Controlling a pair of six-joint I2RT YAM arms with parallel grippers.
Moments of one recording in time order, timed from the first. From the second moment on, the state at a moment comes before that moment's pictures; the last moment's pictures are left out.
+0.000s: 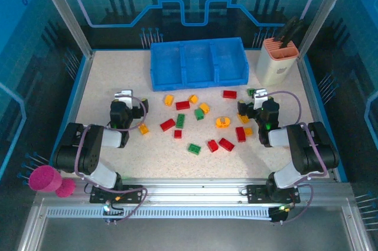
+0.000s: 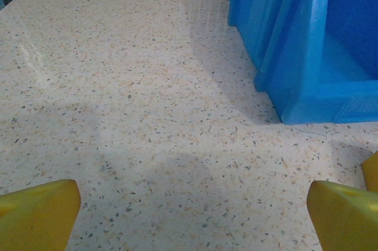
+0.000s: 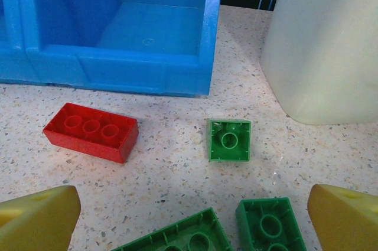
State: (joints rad) left arm -0.04 1.56 0.36 0.84 -0.08 -0.08; right arm 0.09 1.56 0.38 0.82 0.02 -0.07
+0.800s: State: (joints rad) left arm -0.04 1.56 0.36 0.84 -0.08 -0.08; right arm 0.09 1.55 0.30 0.93 -0.02 -0.09
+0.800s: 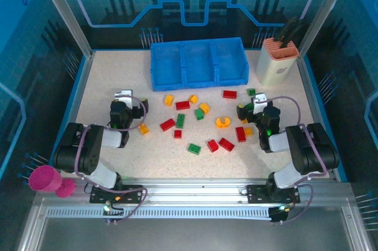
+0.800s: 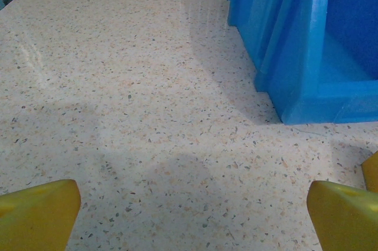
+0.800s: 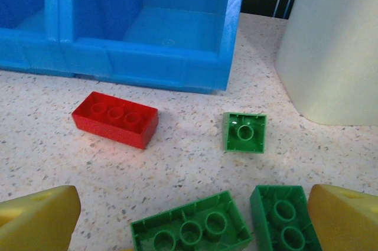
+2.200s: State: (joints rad) left arm -0.16 1.27 1.20 -0.41 -0.15 -0.19; right arm -0.02 1.52 1.10 -0.45 0.00 0.15
